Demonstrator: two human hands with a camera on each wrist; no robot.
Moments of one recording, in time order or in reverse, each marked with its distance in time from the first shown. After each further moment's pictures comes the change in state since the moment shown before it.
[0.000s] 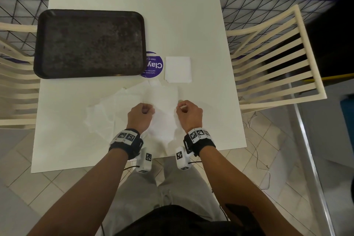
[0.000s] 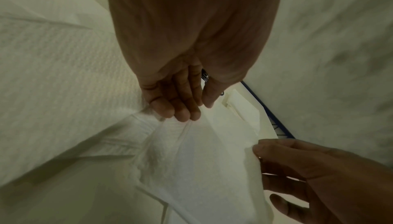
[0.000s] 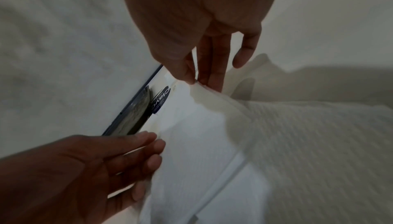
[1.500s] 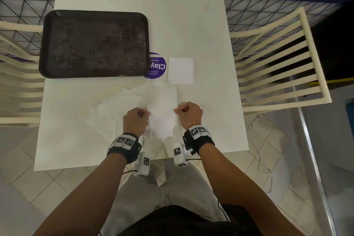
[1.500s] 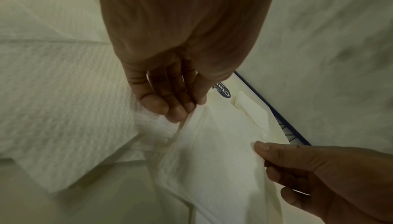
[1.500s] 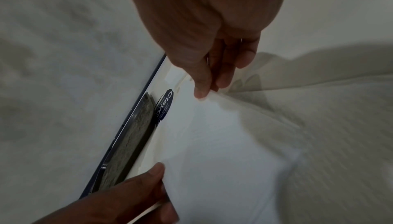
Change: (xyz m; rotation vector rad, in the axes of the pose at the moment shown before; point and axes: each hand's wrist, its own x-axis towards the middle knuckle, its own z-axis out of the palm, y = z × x) left_hand -0.003 -0.014 -0.011 0.009 0.102 -0.041; right_hand 0.014 -0.004 0.007 0.100 -0.044 0.143
